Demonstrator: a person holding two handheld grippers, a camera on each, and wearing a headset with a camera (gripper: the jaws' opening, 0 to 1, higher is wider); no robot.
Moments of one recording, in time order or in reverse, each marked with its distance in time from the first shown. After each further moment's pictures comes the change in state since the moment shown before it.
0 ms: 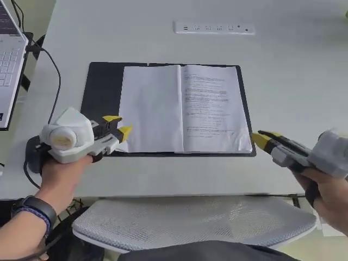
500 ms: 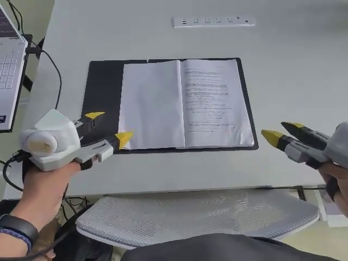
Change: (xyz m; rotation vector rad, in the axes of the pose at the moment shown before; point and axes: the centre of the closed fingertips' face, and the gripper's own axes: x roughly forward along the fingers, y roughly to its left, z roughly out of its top) left arm -0.030 -0.002 0.007 -0.031 0.013 0.021; right arm -0.023 -0.019 0.003 -0.114 0.038 -0.077
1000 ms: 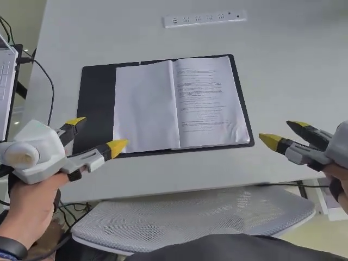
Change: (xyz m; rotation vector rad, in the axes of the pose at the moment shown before) left arm -0.001 -0.003 0.009 -0.024 0.009 0.019; right arm -0.013 -0.014 -0.009 0.009 -0.001 -0.009
